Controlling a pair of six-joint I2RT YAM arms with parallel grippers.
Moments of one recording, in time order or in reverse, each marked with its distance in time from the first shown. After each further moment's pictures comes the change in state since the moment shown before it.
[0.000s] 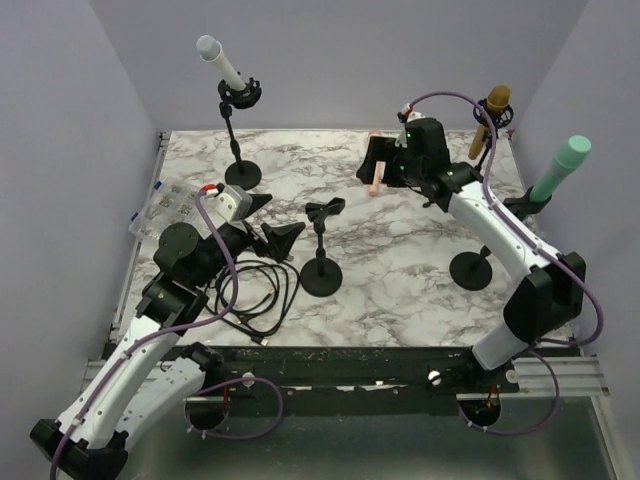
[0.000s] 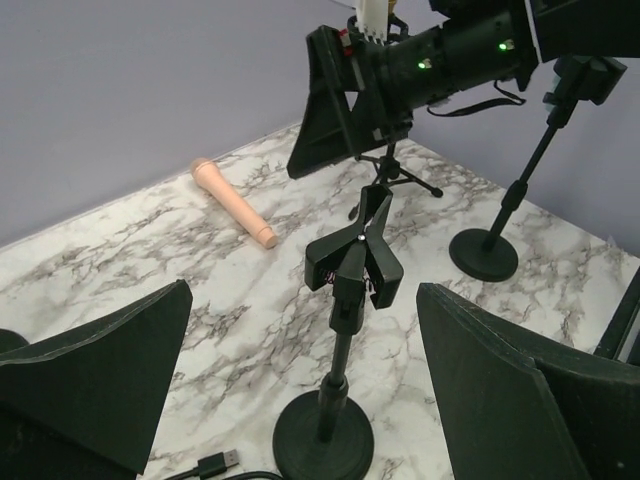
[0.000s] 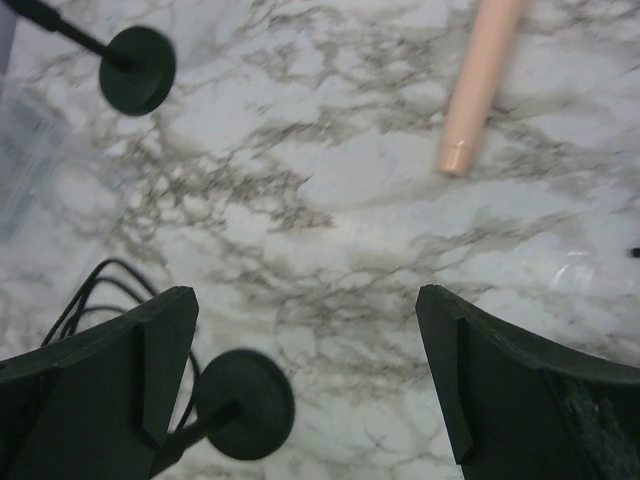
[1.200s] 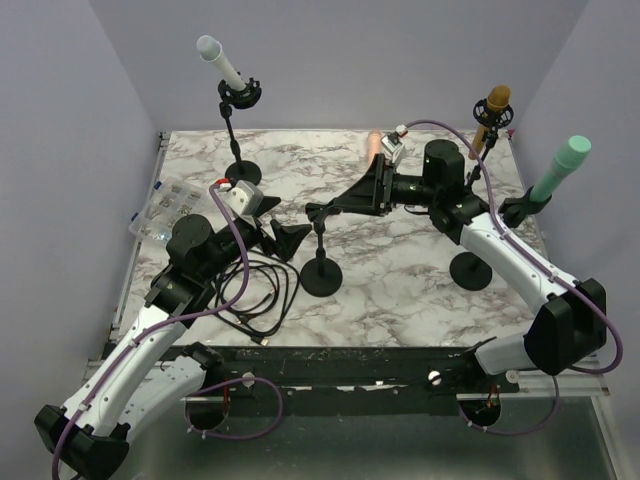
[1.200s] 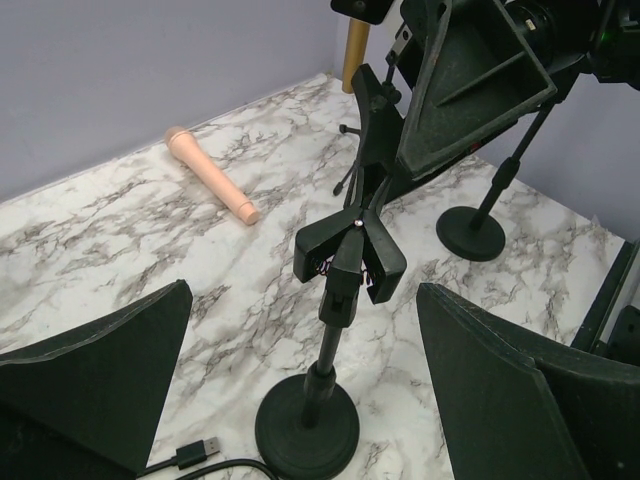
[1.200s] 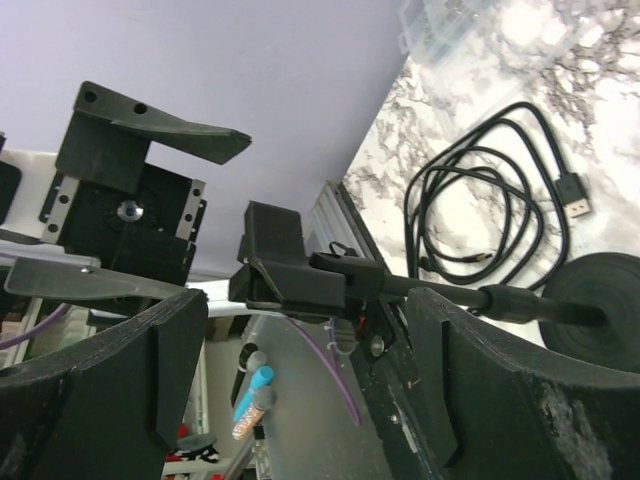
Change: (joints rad) left arm -0.006 0.073 0.000 0.000 0.037 -0.030; right arm 0.016 -0.255 -0.380 0.437 -0.897 0.487
